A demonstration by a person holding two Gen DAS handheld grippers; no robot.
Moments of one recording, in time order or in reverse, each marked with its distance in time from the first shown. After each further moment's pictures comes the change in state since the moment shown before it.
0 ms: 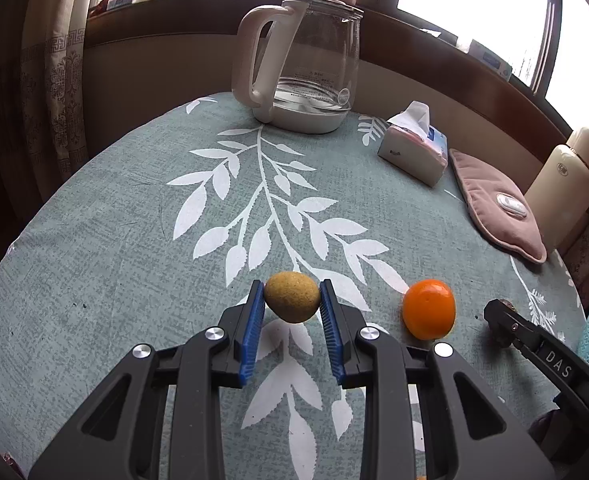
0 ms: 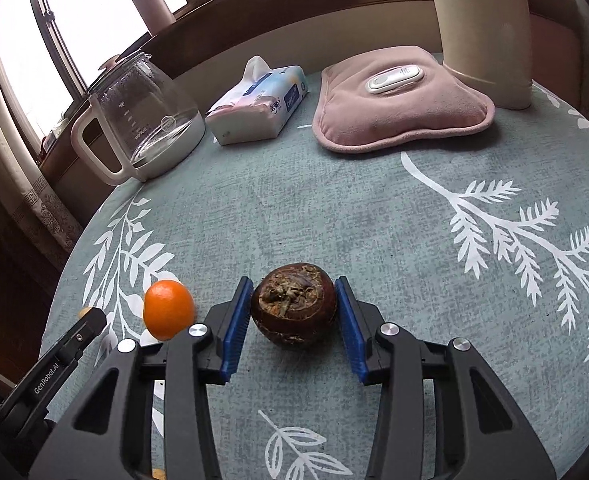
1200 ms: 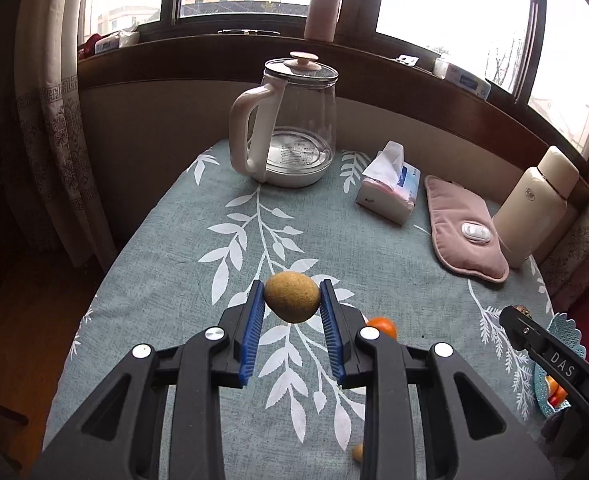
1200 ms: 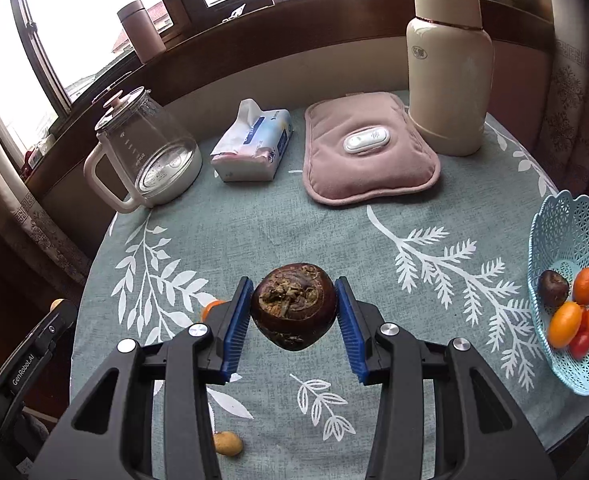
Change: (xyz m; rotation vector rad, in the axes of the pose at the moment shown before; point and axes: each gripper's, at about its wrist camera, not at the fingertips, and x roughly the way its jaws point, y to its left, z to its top) left arm -0.098 -0.019 0.081 0.098 0.019 0.013; right arm -0.109 0.045 0.053 0.026 0.016 -0.139
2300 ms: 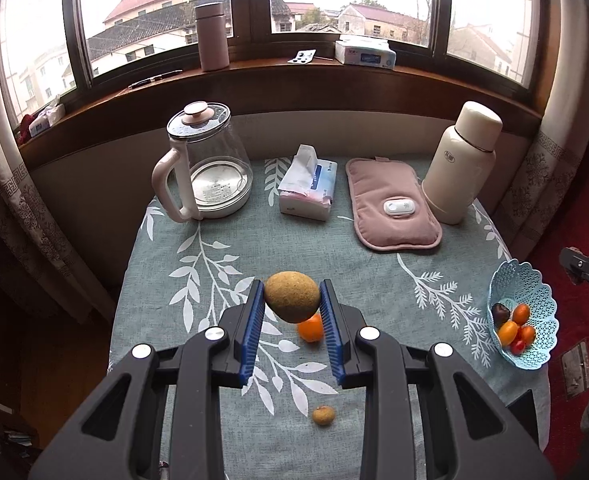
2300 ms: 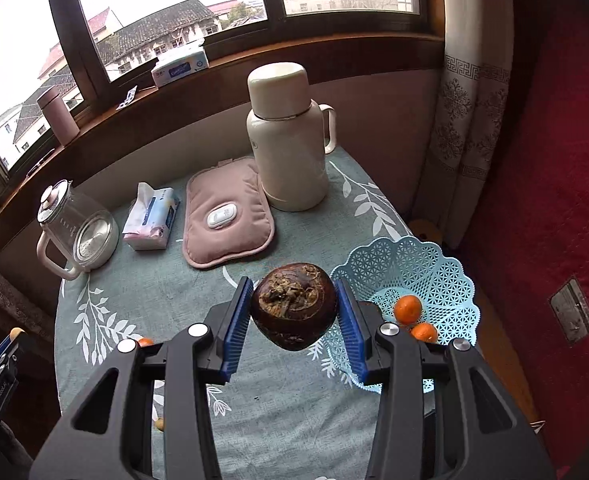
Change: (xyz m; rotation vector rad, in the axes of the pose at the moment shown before) left arm -0.065 -0.099 0.048 0.295 0.081 -0.083; right arm -0.119 -0.124 0.056 0.145 -0.011 -0.279
